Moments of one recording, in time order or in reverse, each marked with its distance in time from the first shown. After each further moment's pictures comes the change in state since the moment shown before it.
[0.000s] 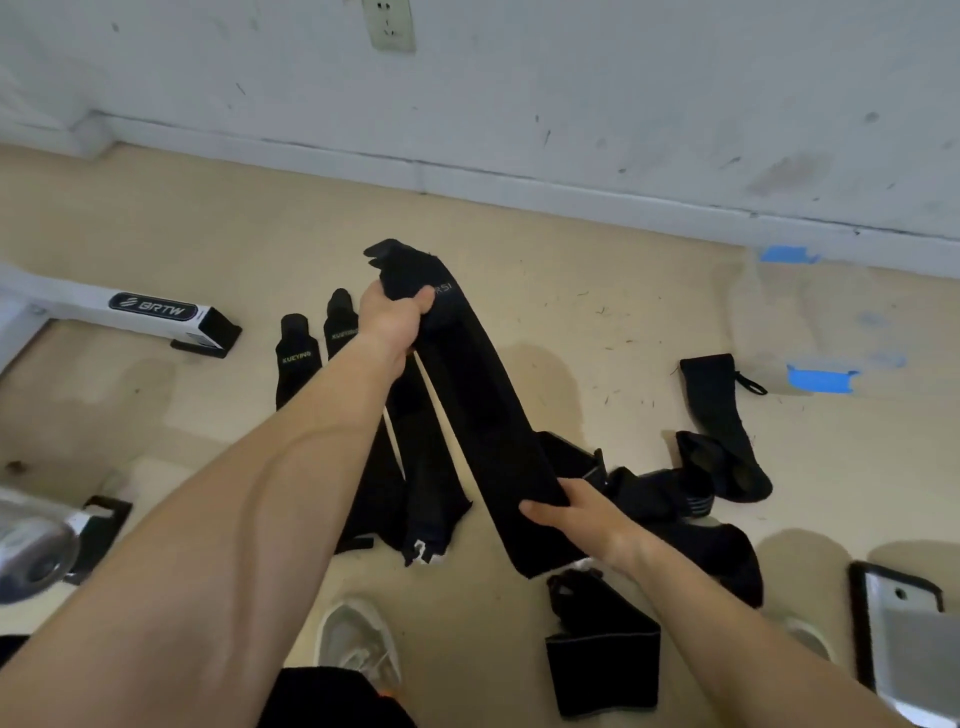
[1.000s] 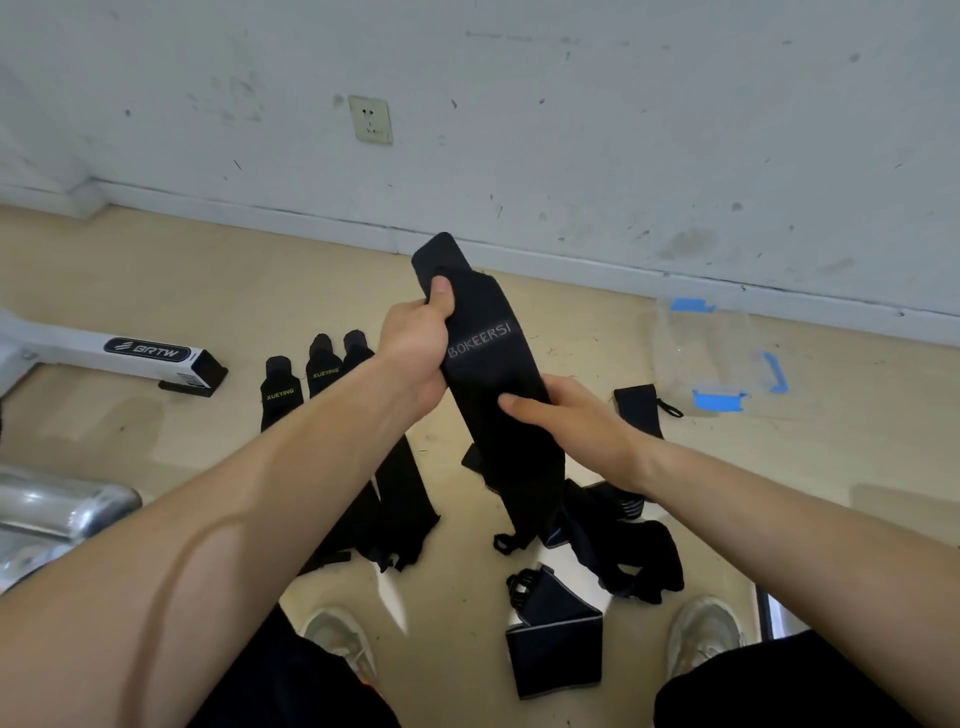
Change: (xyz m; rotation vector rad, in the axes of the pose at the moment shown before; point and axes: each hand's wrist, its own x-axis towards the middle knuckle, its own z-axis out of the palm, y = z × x) left_hand -0.186 0.090 0.020 -0.277 -0.197 -0.030; right_hand -0.132 -0.139 -0.013 -0.094 0.059 -0.386
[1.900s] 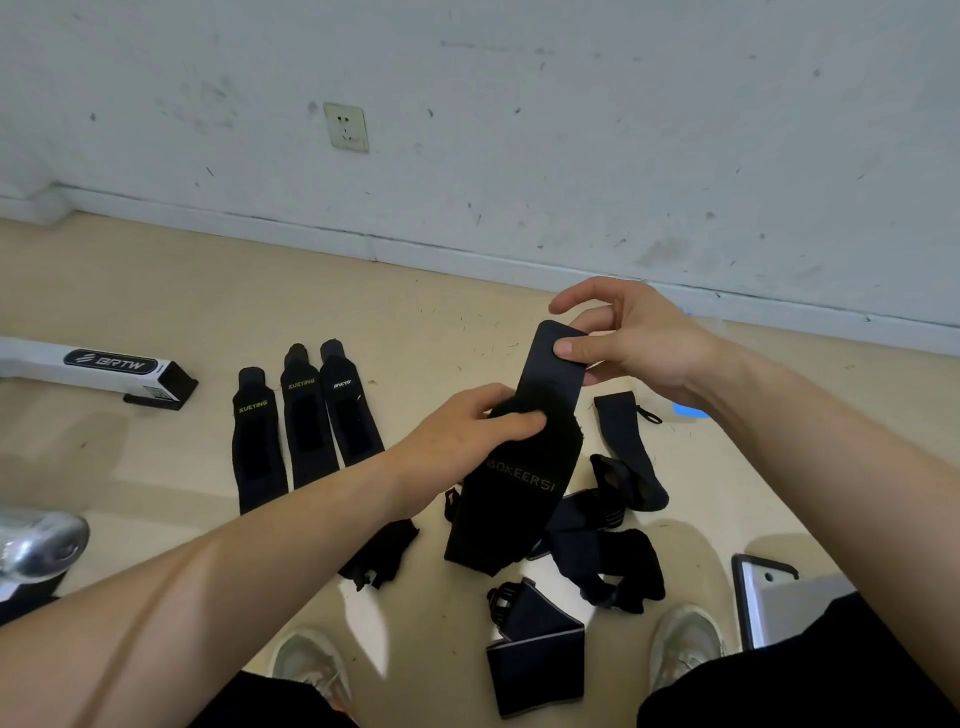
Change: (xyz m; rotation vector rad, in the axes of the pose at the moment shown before) left_hand -0.040 -0.050 -0.006 0.537 -0.642 -0.004; right_hand -0.001 -0.057 -0.082 -0.097 0.170 -0.086
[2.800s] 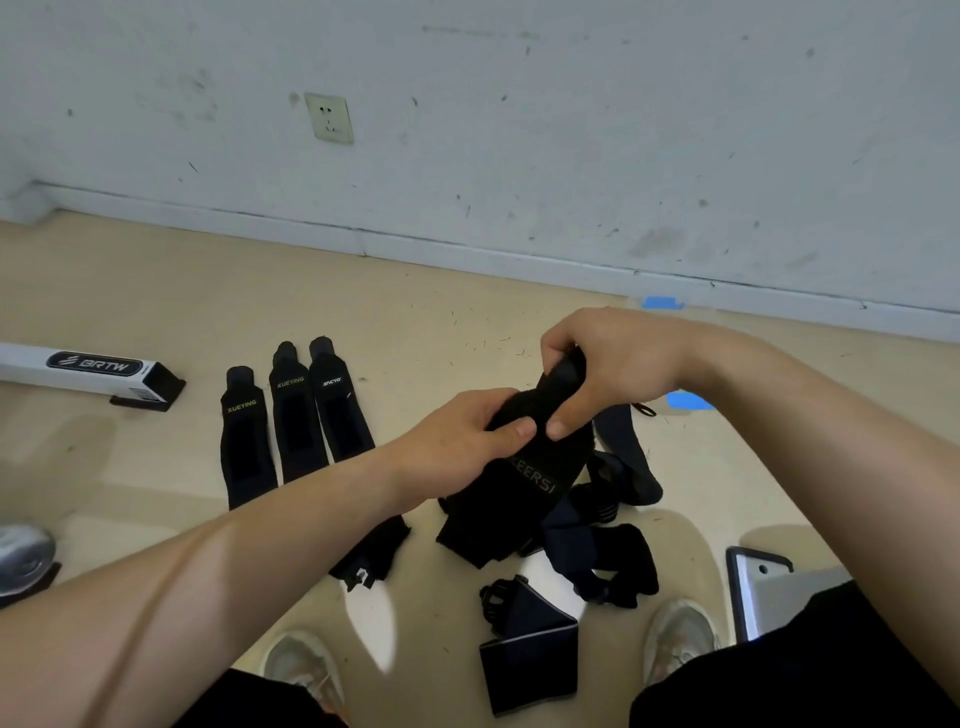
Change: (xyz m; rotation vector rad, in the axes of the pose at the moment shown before) left_hand 0.018 -0.004 0.005 0.139 -0.105 0.105; right_hand -0.002 -0.019 -0.001 -0.912 -0.309 0.005
